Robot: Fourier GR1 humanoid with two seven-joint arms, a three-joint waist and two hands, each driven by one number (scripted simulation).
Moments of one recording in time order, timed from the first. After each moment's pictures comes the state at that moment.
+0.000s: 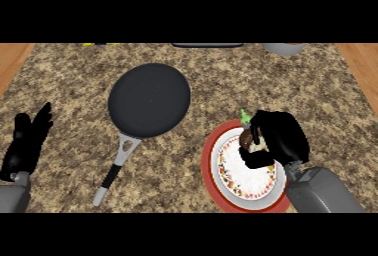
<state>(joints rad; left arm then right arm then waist) -0.12 0.47 0.01 -1.29 0.05 0.17 0.23 -0.31 -0.32 0.43 -1.56 0.92 0.11 0.45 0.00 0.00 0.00</state>
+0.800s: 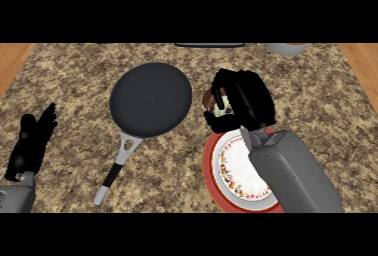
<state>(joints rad) -0.12 0.43 0.03 -1.29 0.01 0.15 0.23 -0.59 -0.10 0.32 -1.43 0.88 -0.04 0.27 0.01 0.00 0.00</state>
